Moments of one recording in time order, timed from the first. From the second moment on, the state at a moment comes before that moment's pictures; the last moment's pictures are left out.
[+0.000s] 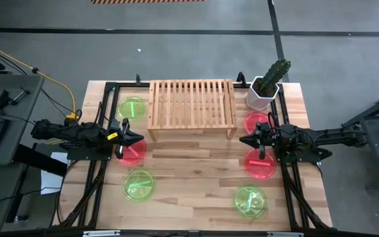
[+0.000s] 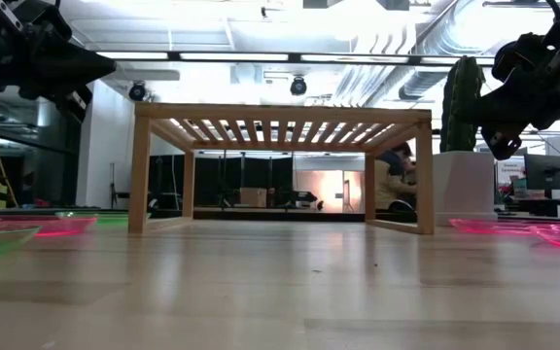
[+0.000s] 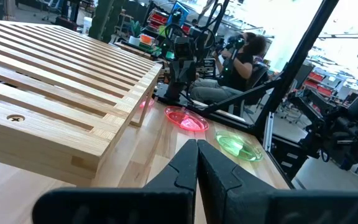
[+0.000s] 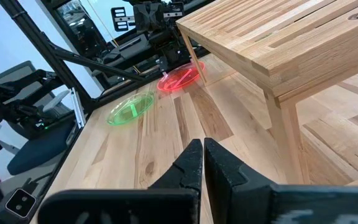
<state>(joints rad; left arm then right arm) -0.20 0.01 0.06 -0.04 -0.24 -0.35 0.05 0.18 0.01 0.02 0.07 0.45</state>
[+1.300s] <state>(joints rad) -0.20 0.01 0.06 -0.04 -0.24 -0.35 0.08 0.21 0.02 0.55 0.01 1.15</state>
